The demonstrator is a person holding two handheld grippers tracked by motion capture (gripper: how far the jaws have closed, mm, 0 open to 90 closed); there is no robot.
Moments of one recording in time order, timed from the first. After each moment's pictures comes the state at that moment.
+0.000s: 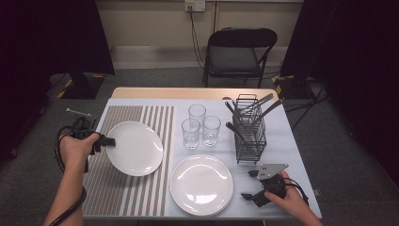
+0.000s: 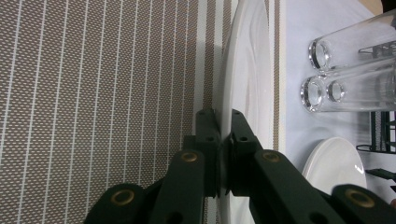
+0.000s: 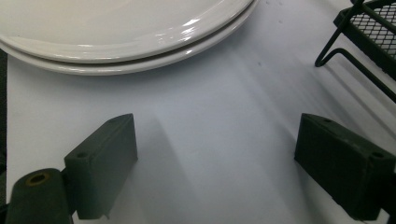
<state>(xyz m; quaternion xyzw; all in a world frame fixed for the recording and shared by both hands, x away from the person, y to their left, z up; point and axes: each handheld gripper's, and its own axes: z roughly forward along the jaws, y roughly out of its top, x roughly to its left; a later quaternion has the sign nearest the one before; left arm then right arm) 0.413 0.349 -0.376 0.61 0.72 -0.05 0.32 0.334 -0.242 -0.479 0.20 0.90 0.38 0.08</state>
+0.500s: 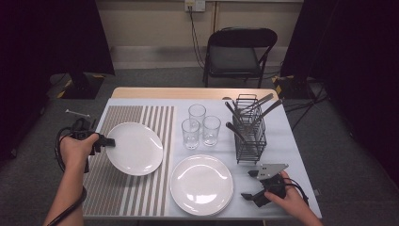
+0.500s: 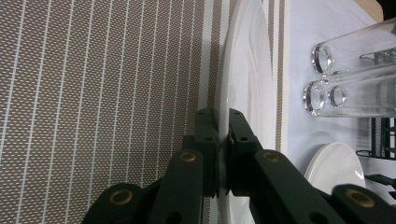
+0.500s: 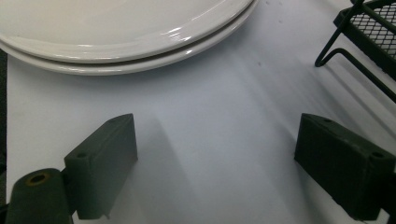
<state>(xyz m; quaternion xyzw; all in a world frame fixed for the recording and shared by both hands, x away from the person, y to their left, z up) 0.414 0.353 -0.383 0.60 0.73 -0.06 0.33 0.334 -0.242 -0.479 0.20 0.90 0.38 0.08</state>
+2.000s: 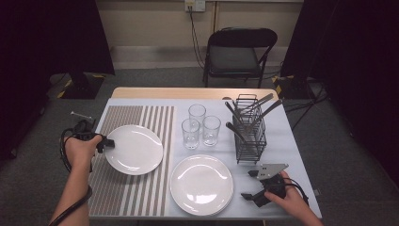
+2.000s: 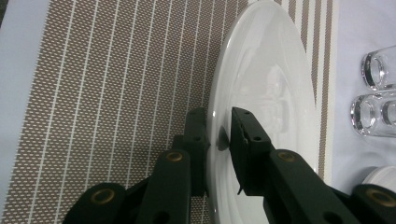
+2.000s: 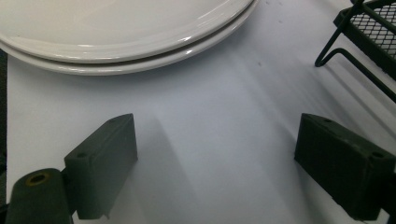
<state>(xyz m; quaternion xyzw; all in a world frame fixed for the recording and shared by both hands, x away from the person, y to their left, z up) 0.423 0.352 -0.401 0.59 0.75 -0.01 0.30 0.334 -0.242 -0.479 0.20 0.90 0.38 0.08</state>
